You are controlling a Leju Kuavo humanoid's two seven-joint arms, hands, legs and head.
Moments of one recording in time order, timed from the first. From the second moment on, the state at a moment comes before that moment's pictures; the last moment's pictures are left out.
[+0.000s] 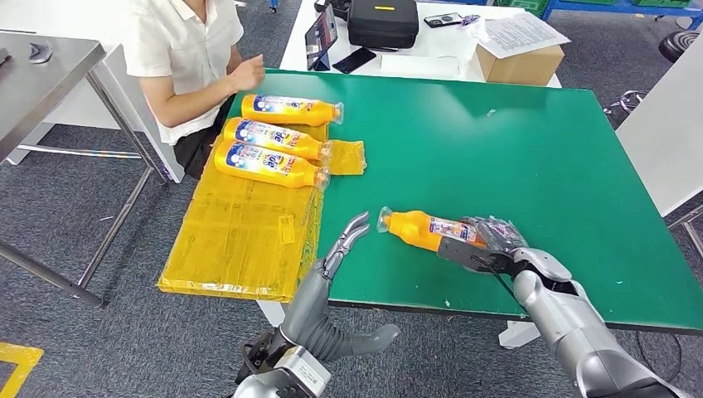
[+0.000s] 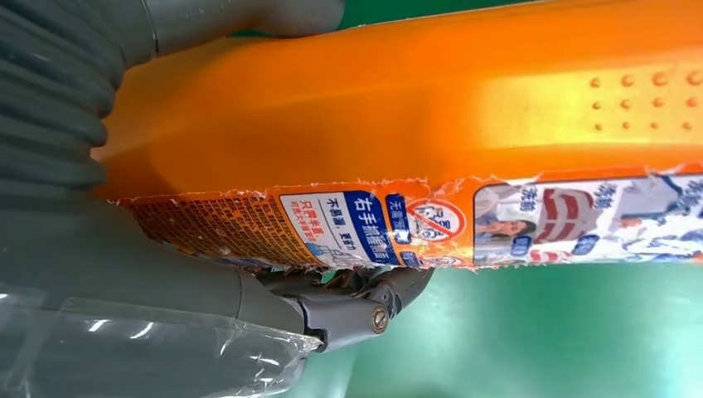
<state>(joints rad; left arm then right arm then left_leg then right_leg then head) -0.10 -0.16 -0.73 -1.51 -0.14 0.36 -0.41 -0.58 -0.29 0.44 -0.68 0.84 0.05 -0.24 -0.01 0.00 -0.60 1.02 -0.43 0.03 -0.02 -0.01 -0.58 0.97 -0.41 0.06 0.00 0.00</state>
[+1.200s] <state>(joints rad) -0.09 -0.20 -0.65 -1.39 0.24 0.41 -0.38 -0.31 -0.32 0.32 -1.01 0.34 0.16 -0.39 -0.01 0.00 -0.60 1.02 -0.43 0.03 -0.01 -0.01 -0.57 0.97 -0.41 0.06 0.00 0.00</state>
